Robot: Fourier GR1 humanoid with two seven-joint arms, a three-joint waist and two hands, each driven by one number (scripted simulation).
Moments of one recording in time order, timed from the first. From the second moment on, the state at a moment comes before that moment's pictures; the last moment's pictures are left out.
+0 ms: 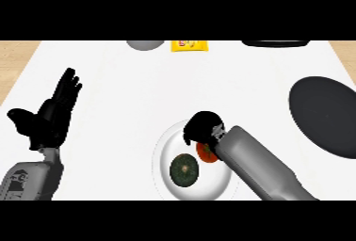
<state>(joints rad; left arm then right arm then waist) -0.21 0.25 0.03 -1.48 0.07 0.11 0.08 -0.70 -0.13 0.64 -1.07 1.14 0.81 -0.17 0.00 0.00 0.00</state>
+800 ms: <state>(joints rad) -0.19 0.26 0.10 -1.47 0.07 0.12 0.08 -0.40 -0.06 0.41 -1.24 1.14 0.59 0.01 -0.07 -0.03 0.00</state>
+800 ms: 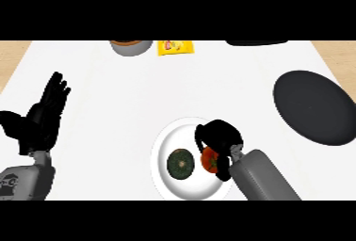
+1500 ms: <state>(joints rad) -0.17 0.24 0.08 -1.50 0.06 0.11 0.08 0.00 -0.04 0.31 -2.04 1.18 0.31 0.30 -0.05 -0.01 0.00</state>
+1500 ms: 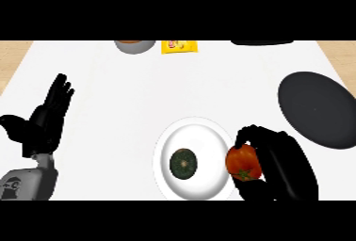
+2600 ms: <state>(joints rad) -0.24 0.21 0.06 -1.46 0.04 0.09 0.07 -0.27 -0.32 -0.47 -1.60 0.72 0.14 0.03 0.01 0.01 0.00</state>
